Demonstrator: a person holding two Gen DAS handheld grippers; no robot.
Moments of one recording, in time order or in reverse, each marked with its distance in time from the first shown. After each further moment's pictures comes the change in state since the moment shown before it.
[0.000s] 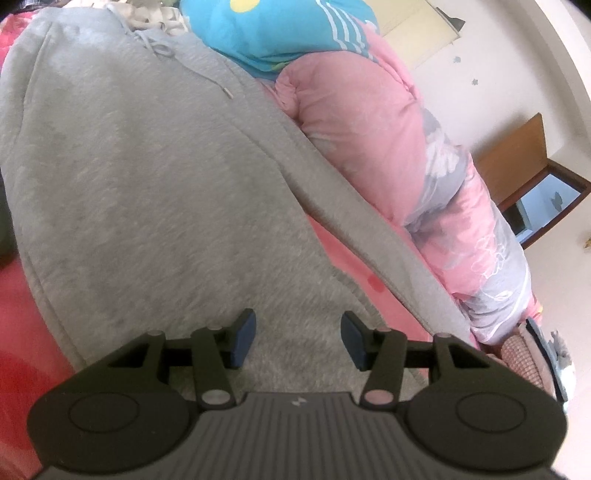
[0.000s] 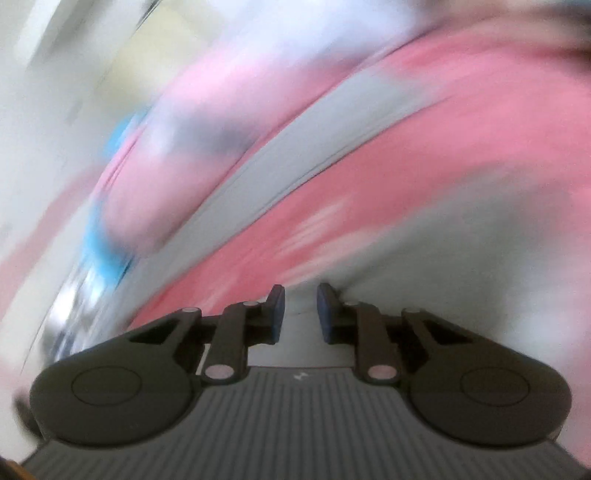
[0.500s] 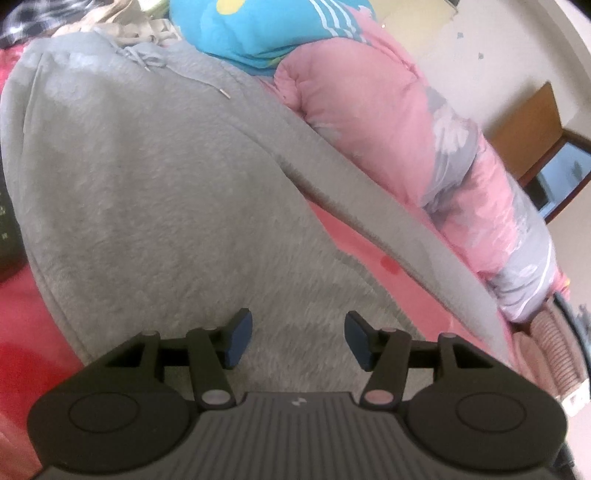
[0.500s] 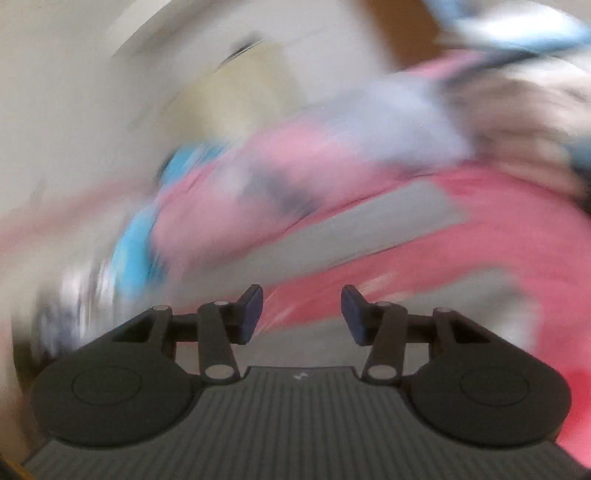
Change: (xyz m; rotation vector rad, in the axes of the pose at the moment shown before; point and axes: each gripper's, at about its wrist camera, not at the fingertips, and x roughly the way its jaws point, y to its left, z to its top) left arm 0.001 -0.024 -0.008 0.099 0.028 0.116; right arm -0.039 0.126 -0.088 -0.660 -0.101 0.201
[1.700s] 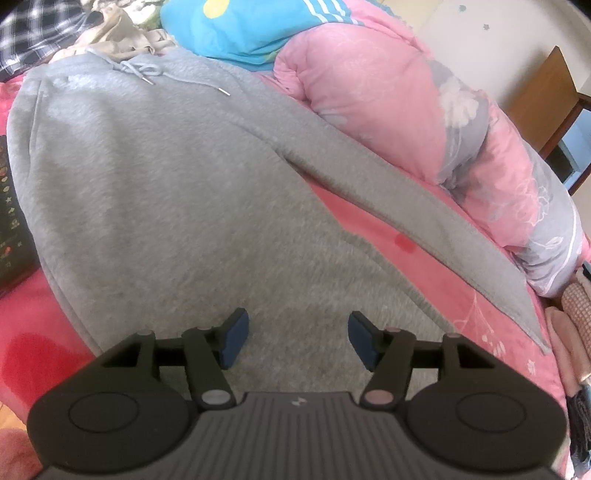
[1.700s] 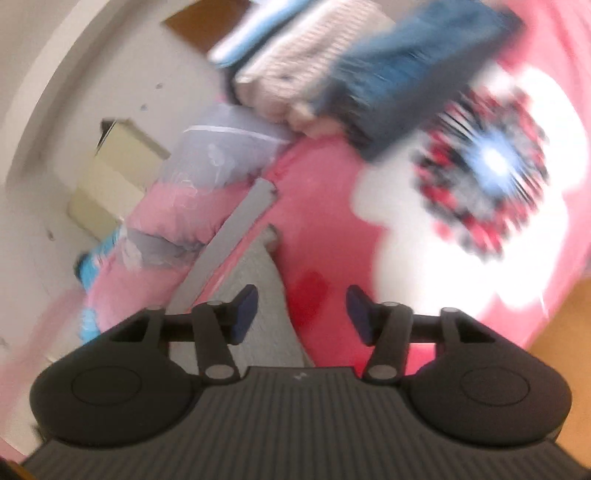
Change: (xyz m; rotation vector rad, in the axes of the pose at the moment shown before) left arm 0.000 -0.020 -0.003 0.060 0.029 0.102; right arm -0.178 -0.159 -0.103 0.873 -0.083 -0.222
